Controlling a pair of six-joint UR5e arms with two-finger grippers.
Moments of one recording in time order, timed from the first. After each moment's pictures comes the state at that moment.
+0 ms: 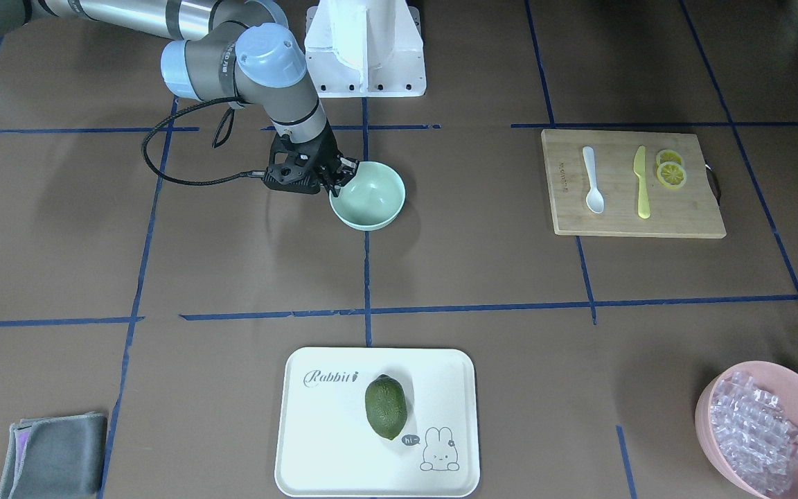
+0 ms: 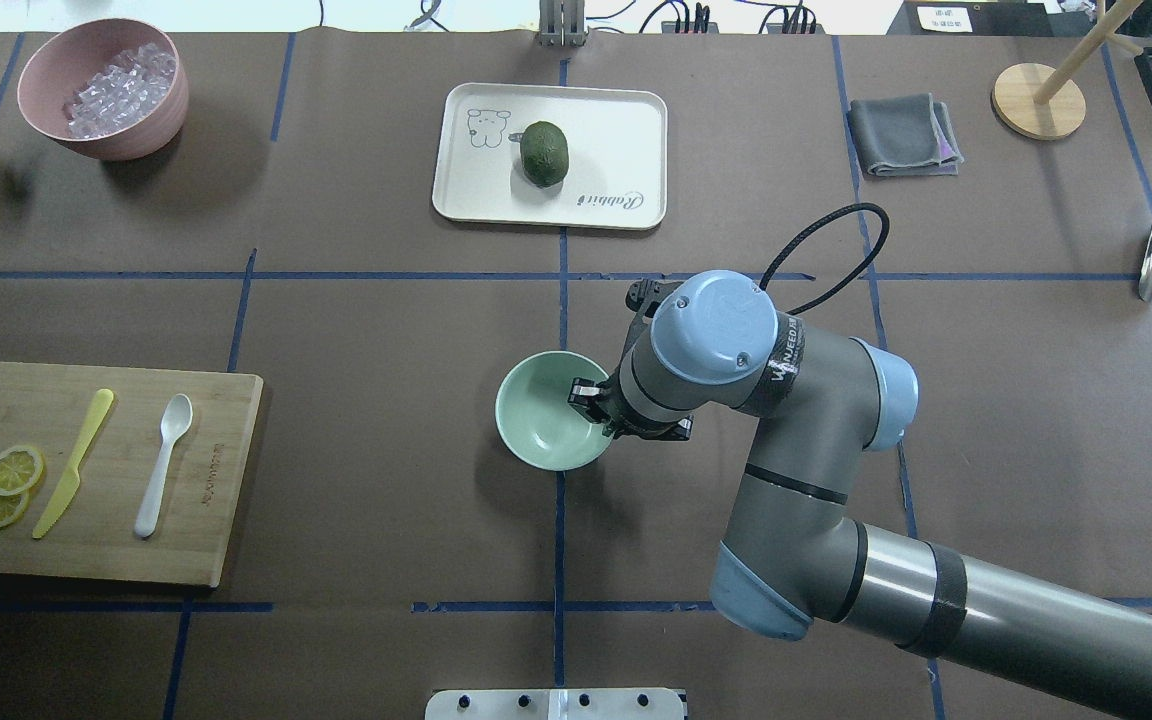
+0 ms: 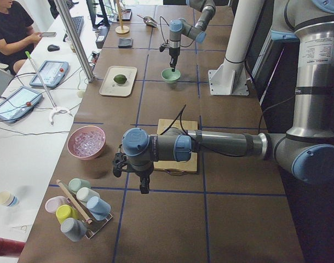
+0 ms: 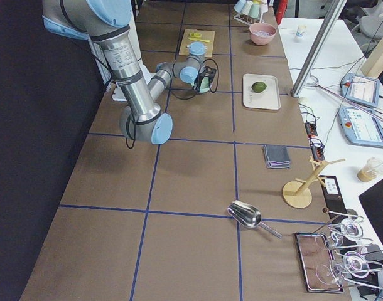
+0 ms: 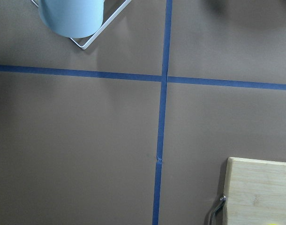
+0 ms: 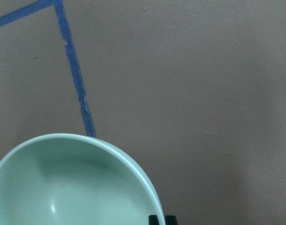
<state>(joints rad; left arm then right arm) -1.58 -1.54 -1.65 -1.50 -2.40 -0.04 0.46 -0.97 1.68 -1.37 1.90 1.57</state>
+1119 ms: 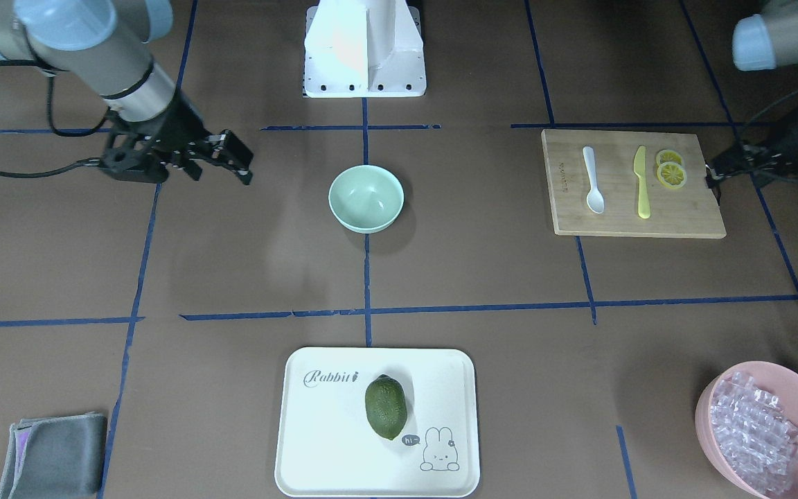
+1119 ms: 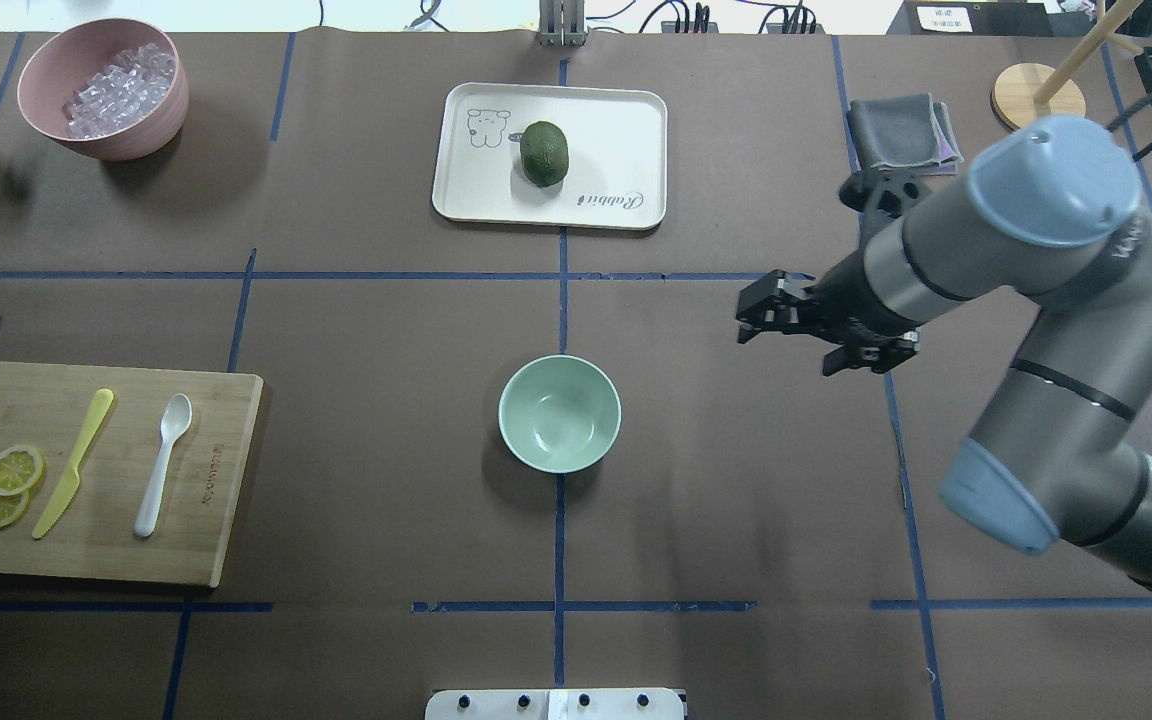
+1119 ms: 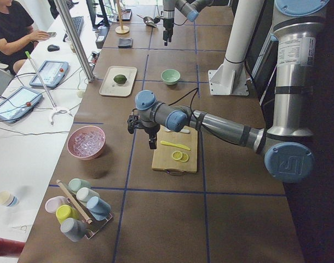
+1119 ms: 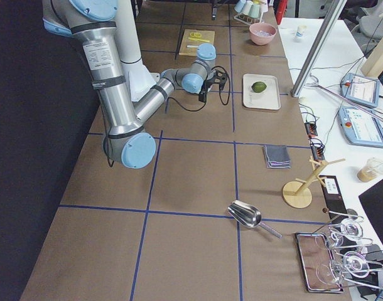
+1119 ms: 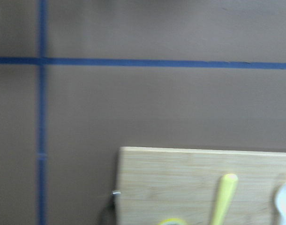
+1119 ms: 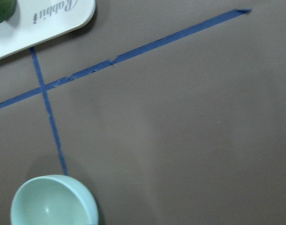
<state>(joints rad) -1.08 -1.54 -1.87 -1.78 -2.30 -0.71 0.76 -1.30 1.98 -1.37 2.15 1.37</state>
